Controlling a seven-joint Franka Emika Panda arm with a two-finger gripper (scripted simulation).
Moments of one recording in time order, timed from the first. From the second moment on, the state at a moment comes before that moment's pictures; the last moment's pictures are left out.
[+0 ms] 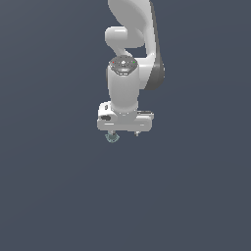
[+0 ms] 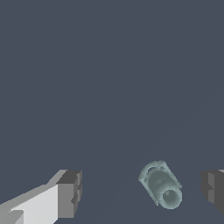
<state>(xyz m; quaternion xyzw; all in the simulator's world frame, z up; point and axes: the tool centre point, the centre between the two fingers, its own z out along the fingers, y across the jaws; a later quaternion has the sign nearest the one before) 0.000 -0.003 0.173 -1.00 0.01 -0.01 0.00</state>
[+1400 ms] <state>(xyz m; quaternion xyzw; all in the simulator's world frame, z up) -0.012 -0.043 0.165 -1.00 -0.04 -0.01 -0.01</state>
